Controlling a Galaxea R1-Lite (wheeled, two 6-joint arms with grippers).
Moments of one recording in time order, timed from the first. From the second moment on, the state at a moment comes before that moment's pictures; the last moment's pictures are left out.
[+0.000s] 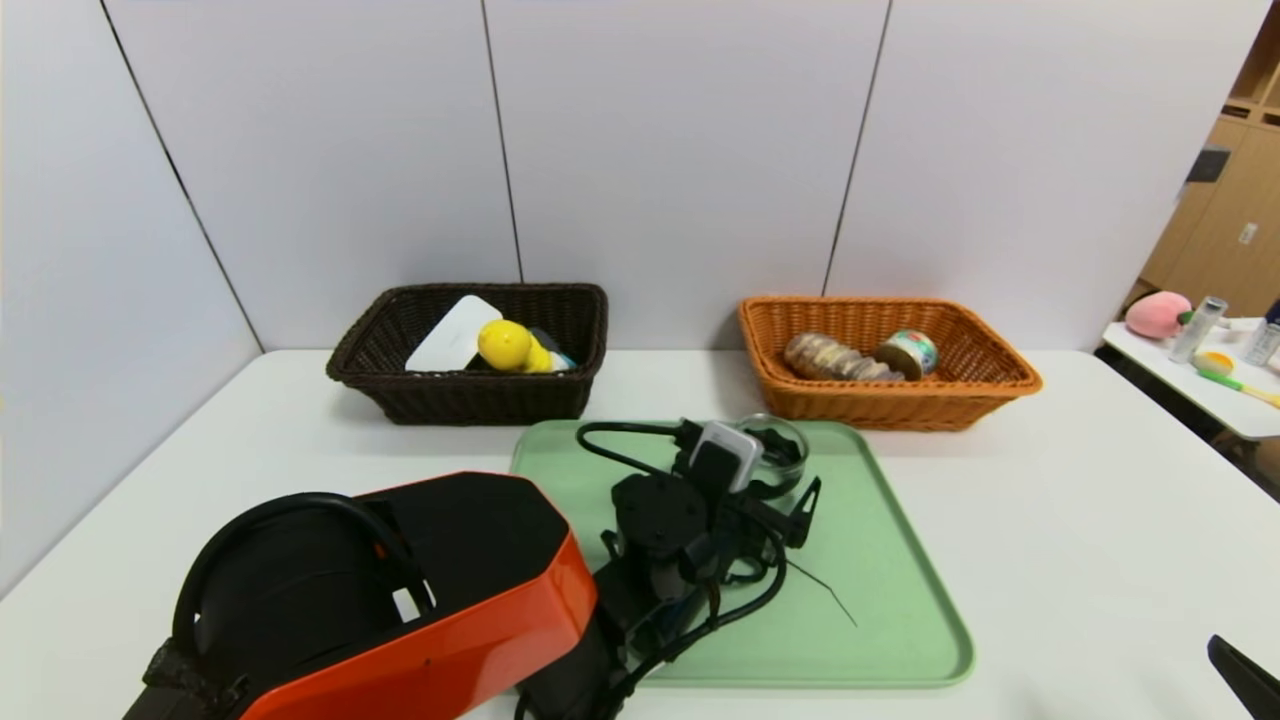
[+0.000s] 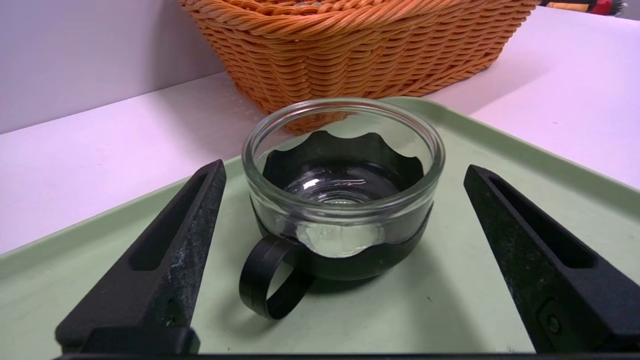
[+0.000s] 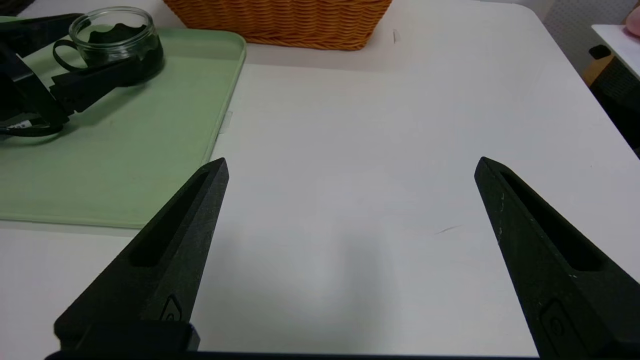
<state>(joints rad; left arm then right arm) -0.89 2.44 -1.05 -1.49 0.19 0.05 -0.02 0.55 -0.10 -0.28 0.03 -0.07</state>
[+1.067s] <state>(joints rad) -0.87 2.49 -1.11 -1.47 0.15 0.05 -0.02 0.55 -0.10 -0.27 0.03 -0.07</state>
